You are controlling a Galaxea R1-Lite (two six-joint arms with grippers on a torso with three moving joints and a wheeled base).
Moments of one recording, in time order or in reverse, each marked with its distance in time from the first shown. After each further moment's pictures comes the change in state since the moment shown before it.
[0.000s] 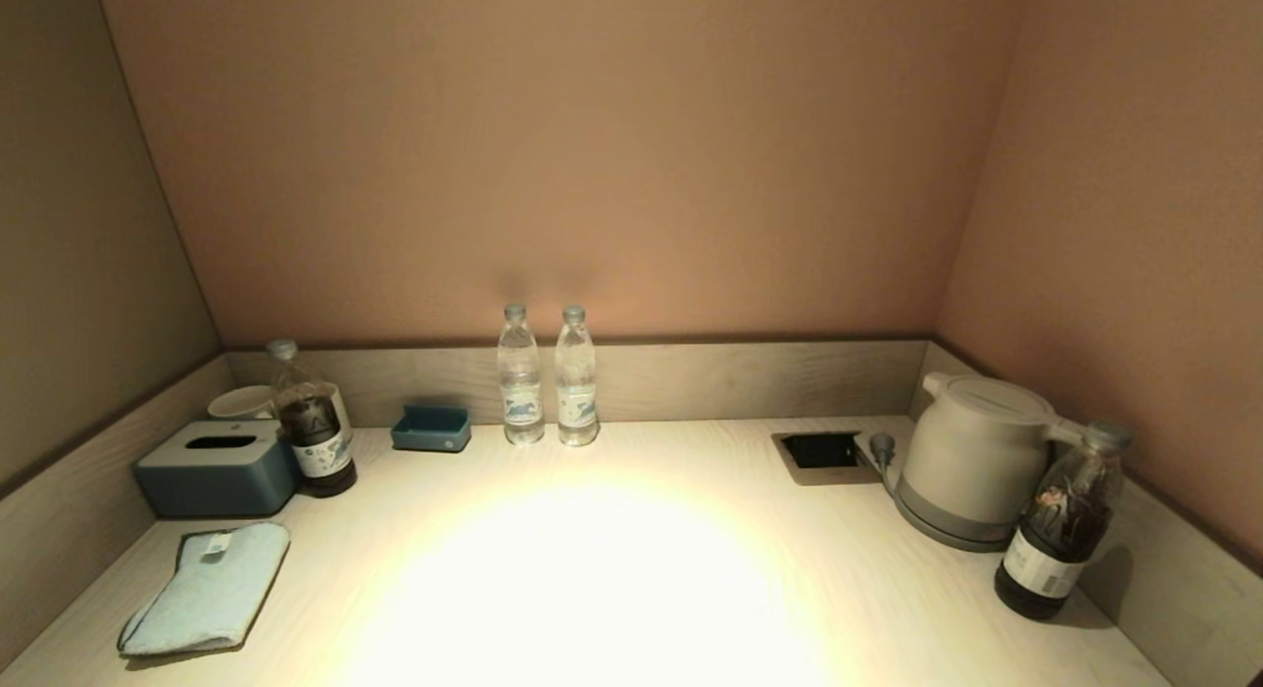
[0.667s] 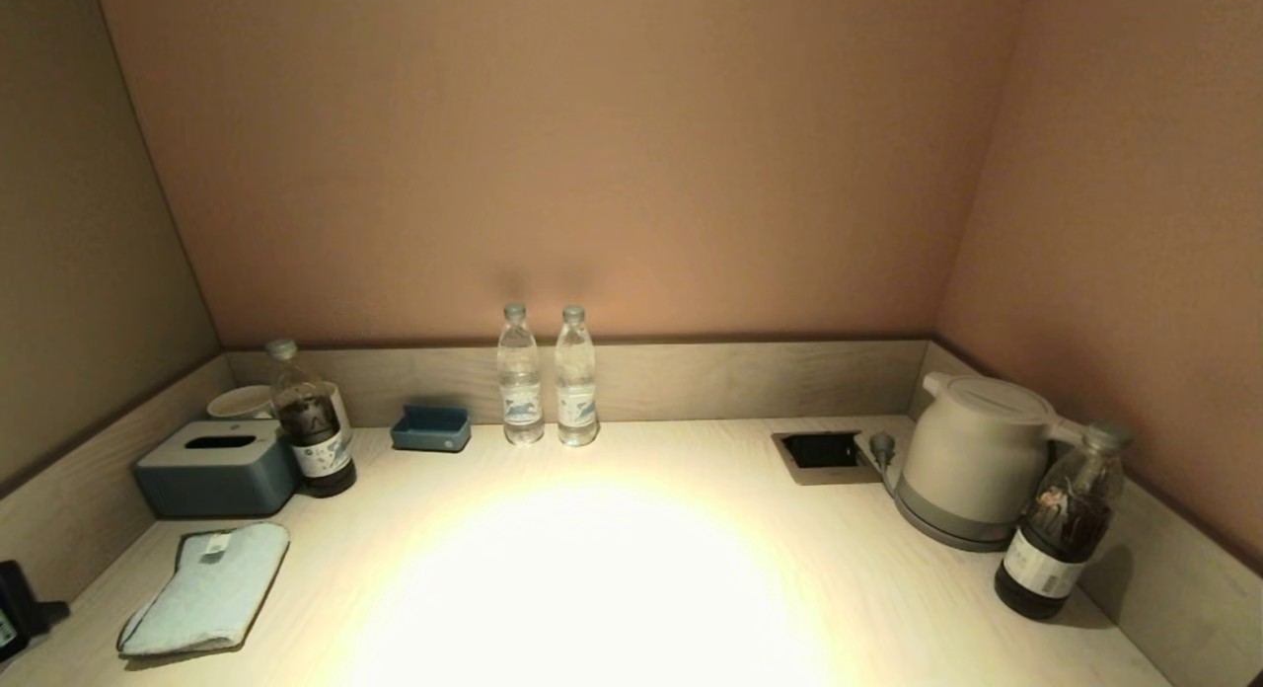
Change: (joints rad) left arm 0.051 1.032 -0.281 -0.079 0.113 -0.338; right arm 0.000 0.000 0.000 0.000 0.000 0.000
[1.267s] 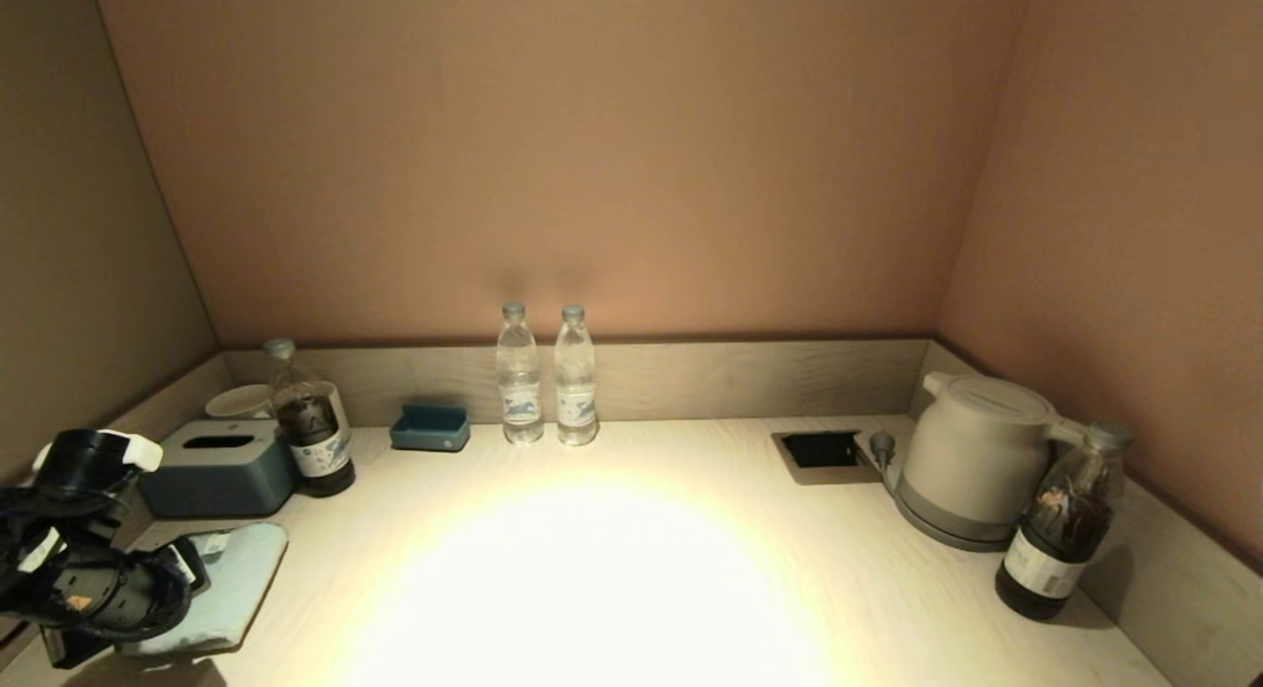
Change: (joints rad) left arm 0.049 0.671 -0.203 -0.096 0.056 -0.055; right arm 0.000 0.000 -0.001 0.000 -0.001 0.000
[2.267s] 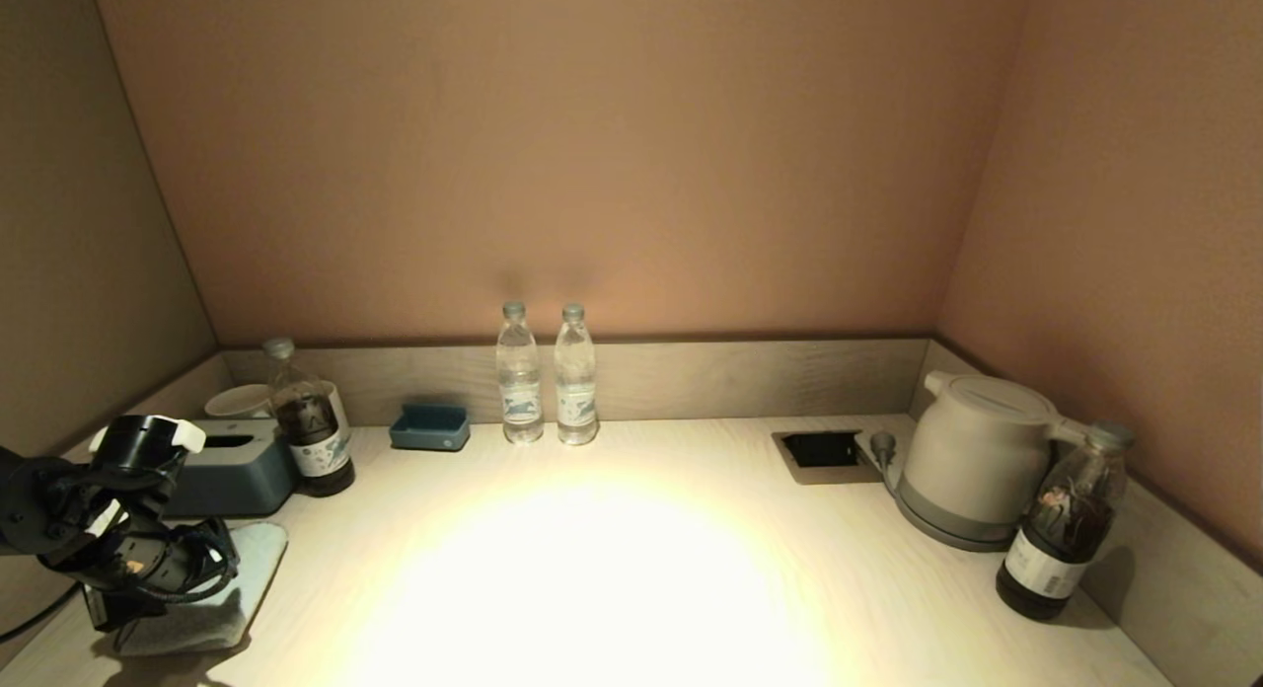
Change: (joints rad) left arm 0.005 0.144 -0.140 -0.002 0.040 0.028; right arm 0.000 0.000 0.000 0.000 0.000 0.000
